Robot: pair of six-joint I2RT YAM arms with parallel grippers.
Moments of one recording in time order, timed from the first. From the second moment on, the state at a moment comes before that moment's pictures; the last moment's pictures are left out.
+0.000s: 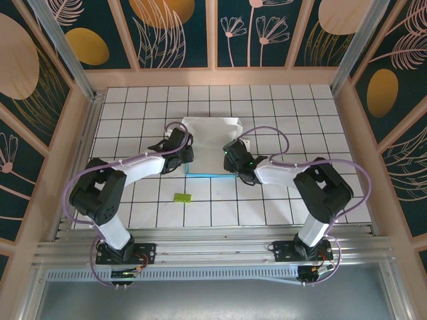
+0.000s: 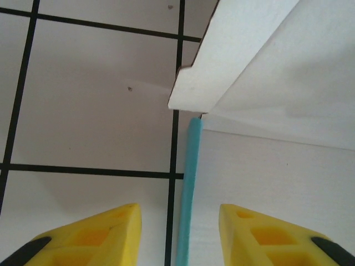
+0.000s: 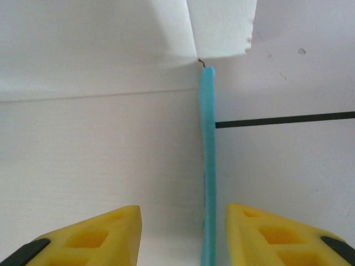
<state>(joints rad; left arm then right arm) -0.55 1.72 0.99 -0.22 -0.21 -0.63 0.74 1.68 0.88 -0.10 0.29 0.68</state>
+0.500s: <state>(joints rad) -0.55 1.83 1.03 -0.30 -0.14 -0.60 0.73 1.65 0.87 -0.12 0.24 0.70</state>
